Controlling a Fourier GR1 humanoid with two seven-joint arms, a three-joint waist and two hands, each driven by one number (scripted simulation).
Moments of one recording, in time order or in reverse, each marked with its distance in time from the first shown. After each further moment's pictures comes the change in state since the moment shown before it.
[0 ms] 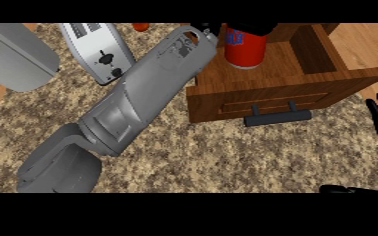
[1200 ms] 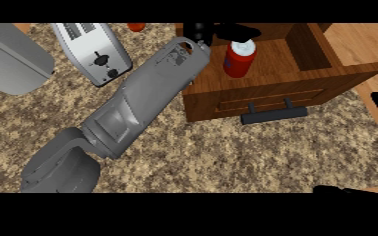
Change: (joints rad) left arm 0.054 0.000 -0.086 0.021 0.125 0.144 -0.080; right arm -0.026 -0.023 0.053 -0.076 0.125 -0.014 -0.015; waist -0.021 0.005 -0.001
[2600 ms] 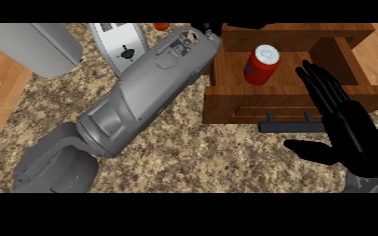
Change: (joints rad) left arm -0.045 0.017 0.025 -0.084 0.100 0.045 -0.004; right arm -0.188 -0.190 0.278 0.291 0.860 -0.123 -0.128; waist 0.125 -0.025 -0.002
